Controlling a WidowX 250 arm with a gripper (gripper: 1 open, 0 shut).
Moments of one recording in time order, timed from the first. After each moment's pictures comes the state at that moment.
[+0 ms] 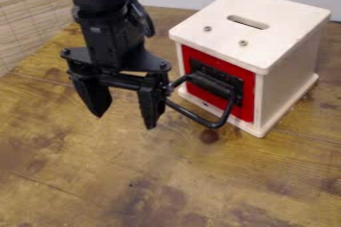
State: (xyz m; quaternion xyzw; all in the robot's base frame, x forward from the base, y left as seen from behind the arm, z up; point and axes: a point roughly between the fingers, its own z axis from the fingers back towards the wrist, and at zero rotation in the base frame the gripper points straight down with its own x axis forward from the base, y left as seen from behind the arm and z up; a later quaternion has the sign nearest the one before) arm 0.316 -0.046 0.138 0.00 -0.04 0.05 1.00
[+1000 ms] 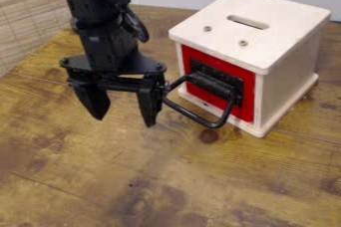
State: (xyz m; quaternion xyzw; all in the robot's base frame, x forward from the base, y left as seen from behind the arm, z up) arm 0.323 -0.032 0.123 0.00 -0.05 0.07 1.00
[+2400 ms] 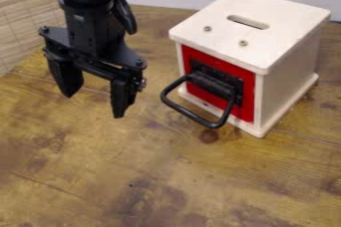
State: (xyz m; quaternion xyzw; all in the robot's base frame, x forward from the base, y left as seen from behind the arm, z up) arm 0.316 -0.020 0.147 0.11 -0.03 0.01 0.99
